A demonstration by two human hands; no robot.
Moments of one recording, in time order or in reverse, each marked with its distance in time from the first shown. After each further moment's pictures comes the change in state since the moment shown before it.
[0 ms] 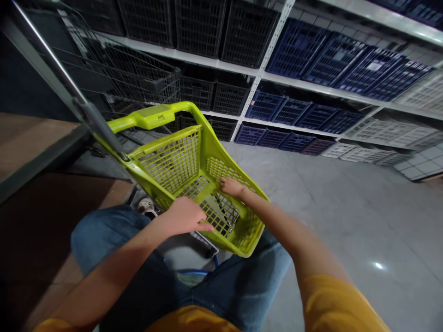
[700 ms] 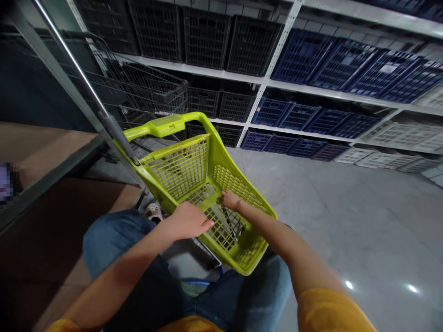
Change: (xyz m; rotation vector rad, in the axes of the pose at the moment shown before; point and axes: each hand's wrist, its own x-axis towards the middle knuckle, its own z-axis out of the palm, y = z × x) left_hand 0.007 0.000 0.006 0.036 -0.056 -0.103; right_hand 0.029 -0.027 0.039 -0.005 -0.030 0.027
